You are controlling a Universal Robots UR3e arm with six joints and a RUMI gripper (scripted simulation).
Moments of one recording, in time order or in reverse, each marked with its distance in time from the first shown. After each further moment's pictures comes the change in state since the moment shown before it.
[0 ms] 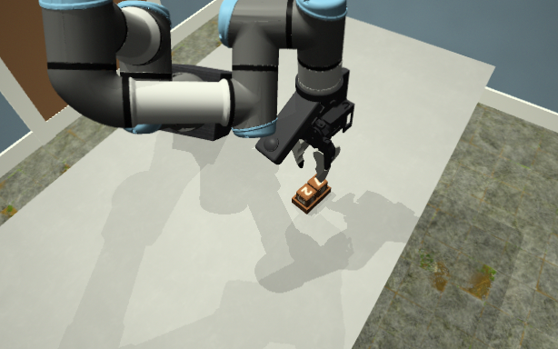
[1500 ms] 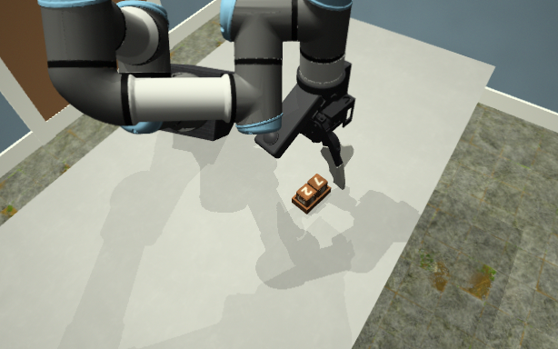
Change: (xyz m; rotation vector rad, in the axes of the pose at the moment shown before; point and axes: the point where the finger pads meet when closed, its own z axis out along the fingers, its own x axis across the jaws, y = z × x) arm 0.004 -0.002 -0.013 0.017 0.025 -0.002
